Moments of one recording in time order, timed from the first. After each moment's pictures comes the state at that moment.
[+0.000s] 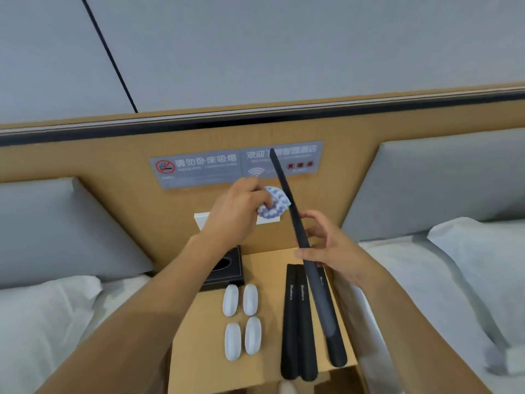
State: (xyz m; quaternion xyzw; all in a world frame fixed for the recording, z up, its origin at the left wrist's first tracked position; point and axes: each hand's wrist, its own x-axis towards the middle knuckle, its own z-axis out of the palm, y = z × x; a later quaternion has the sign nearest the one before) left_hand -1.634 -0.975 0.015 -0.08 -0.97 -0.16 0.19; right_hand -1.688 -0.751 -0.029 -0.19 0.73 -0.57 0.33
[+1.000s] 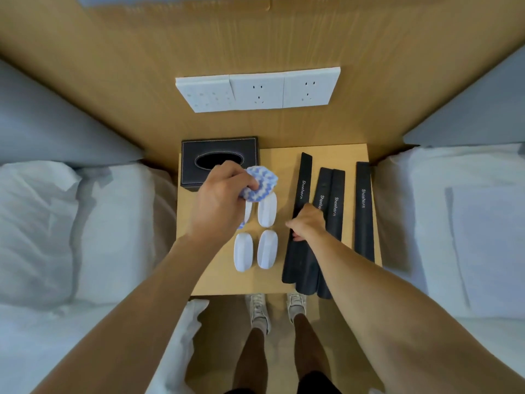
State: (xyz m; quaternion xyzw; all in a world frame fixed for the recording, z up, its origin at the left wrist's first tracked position) left_hand -1.594 -1.007 -0.207 0.13 -0.95 -0.28 0.06; right_hand -1.684 -0.850 -0.373 0.09 0.86 -0.26 0.44
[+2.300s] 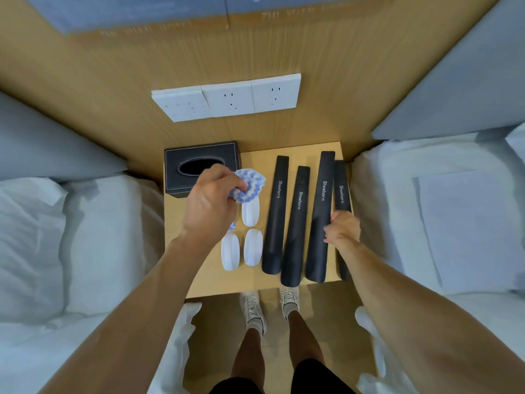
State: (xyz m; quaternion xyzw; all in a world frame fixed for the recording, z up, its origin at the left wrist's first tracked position) left_hand -1.598 -0.985 -0.198 0.14 -0.94 -0.30 0.08; right_hand -1.700 -0.737 -0.360 0.15 0.90 -0.23 0.34
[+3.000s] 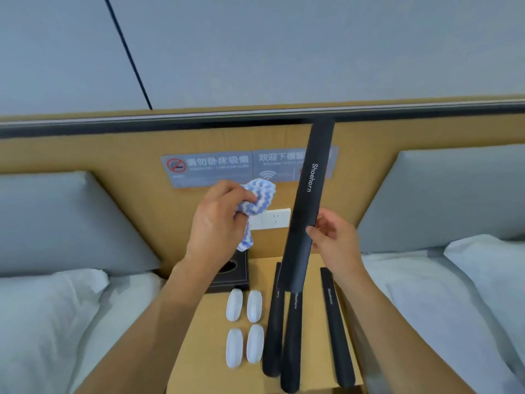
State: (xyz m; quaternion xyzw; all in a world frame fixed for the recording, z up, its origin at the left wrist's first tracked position) left_hand -1.598 -0.978 0.018 0.06 -0.91 -0.27 0.30; right_hand -1.702 -0.787 -0.062 -0.15 0.79 -0.60 0.07
